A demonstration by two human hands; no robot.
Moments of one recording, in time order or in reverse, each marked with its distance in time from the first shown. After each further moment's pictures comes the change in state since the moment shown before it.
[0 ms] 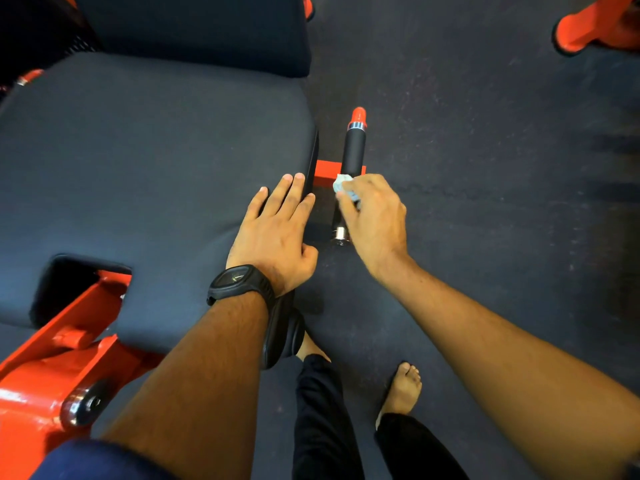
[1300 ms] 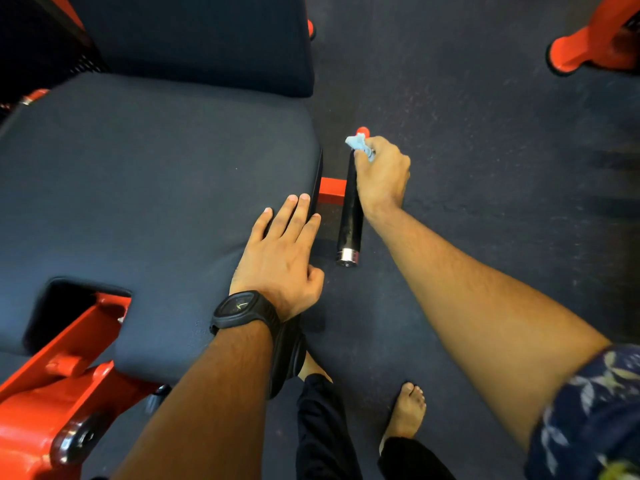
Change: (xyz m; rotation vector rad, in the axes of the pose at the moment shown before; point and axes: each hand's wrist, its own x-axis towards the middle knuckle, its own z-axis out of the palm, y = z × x) left_hand -0.001 0.000 0.005 0.023 0.044 0.007; right_hand 0.093 -0.007 0.009 0.143 0.146 0.375
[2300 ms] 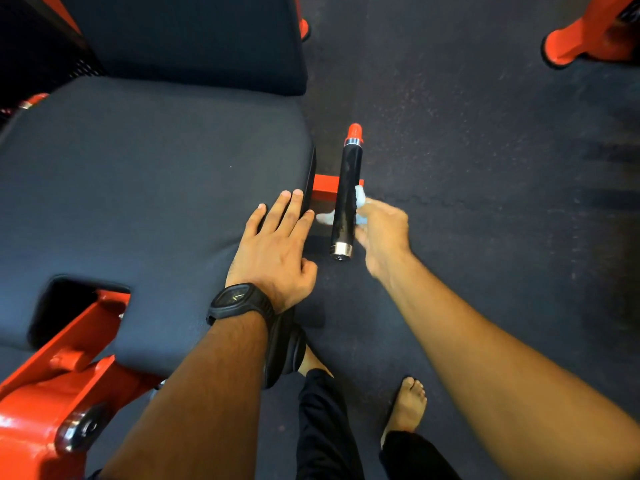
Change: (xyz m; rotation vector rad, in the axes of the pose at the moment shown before) left_hand 0.001 0.002 -0.001 -0.005 0.001 -0.004; right_hand -0.057 0.032 -0.020 0.907 -0.279 0.634
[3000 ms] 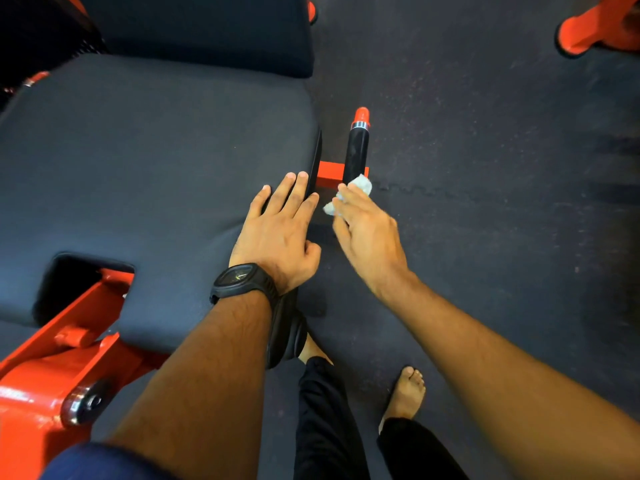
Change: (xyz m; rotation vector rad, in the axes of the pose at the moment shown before) left_hand -0.001 -0.002 0.002 -0.019 -0.005 0.008; right_hand -0.029 0.047 -0.021 -1.220 -0.081 -1.145
